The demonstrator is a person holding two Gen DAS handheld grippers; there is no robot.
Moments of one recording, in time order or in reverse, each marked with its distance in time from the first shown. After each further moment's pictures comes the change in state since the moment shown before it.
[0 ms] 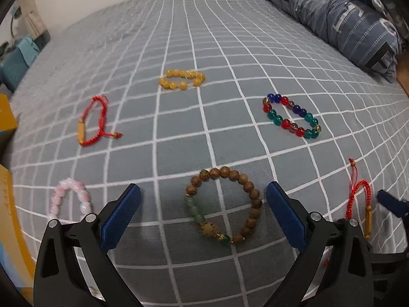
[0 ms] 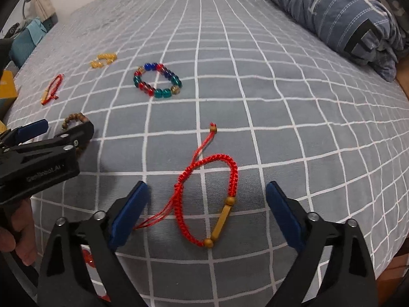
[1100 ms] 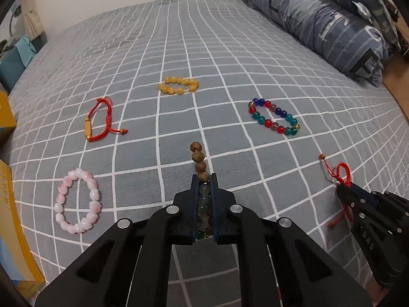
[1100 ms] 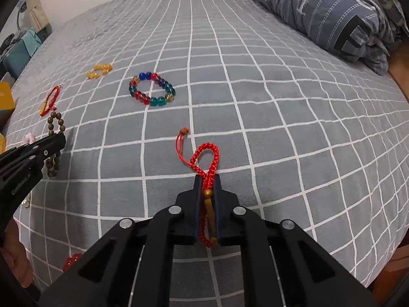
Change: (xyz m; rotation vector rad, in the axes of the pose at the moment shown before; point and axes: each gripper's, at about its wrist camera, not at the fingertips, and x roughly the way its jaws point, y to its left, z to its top) left arm -0.042 0.005 -0.025 0.011 -0.072 -0.051; right arm -0.017 -0.003 -0.002 0.046 -0.077 -0.011
